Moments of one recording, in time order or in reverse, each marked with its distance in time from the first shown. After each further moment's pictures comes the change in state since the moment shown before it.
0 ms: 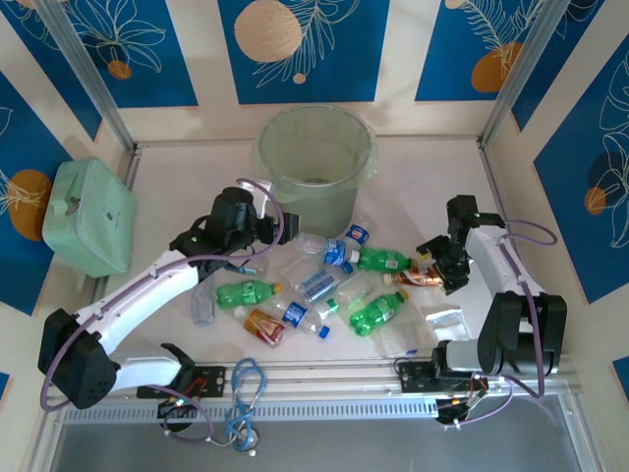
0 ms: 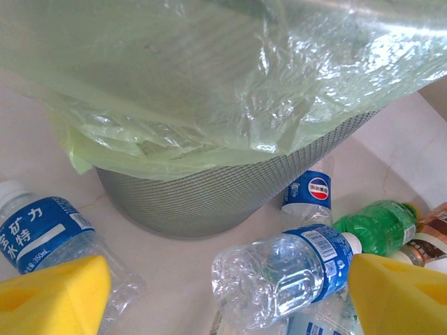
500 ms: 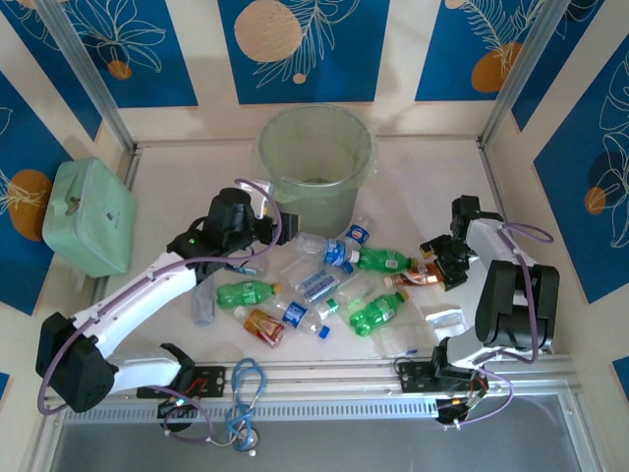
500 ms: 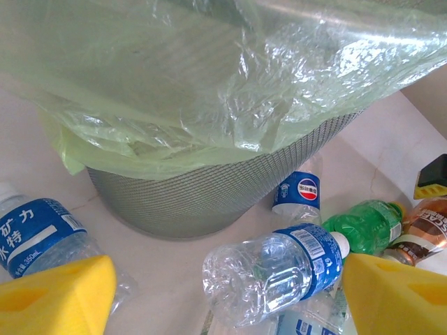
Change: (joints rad) left arm 0.000 -0.019 -0.010 0.008 0.019 -0.008; right arm -0.041 0.135 -0.006 0.123 -0.014 0.000
